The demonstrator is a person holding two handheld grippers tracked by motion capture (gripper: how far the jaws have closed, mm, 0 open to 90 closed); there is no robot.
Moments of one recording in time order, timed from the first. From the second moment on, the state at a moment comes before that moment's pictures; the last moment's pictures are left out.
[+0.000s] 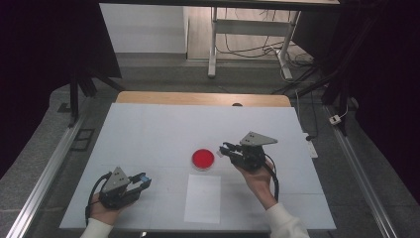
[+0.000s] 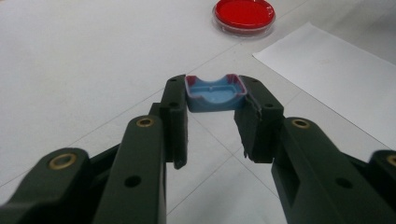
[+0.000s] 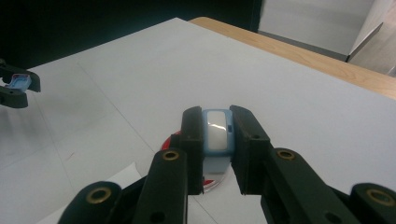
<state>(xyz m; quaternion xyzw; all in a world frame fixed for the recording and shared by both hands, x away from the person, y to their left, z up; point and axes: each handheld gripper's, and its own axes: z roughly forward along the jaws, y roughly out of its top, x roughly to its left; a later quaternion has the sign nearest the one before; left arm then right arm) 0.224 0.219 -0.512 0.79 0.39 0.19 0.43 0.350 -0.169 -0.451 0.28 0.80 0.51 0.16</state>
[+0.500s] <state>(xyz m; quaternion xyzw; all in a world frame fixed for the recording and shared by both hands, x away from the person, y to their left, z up) 0.225 0.218 -0.513 0.79 0.39 0.19 0.43 0.369 -0.148 -0.459 0.28 0.82 0.48 0.14</state>
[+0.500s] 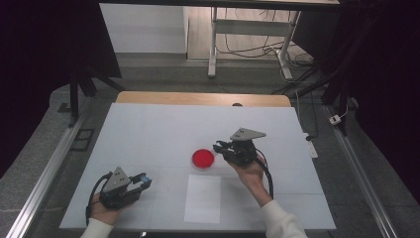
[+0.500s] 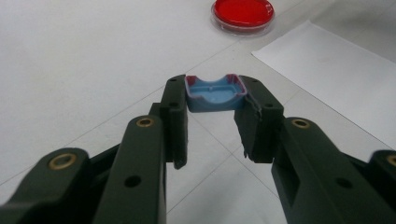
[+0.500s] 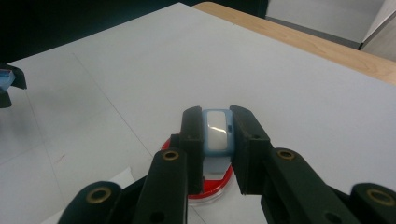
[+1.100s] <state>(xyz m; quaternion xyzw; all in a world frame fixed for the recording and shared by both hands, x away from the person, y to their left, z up) 0.225 0.217 -0.514 0.79 0.39 0.19 0.43 0.385 -0.111 -0.472 0.25 0.86 0.43 0.13</state>
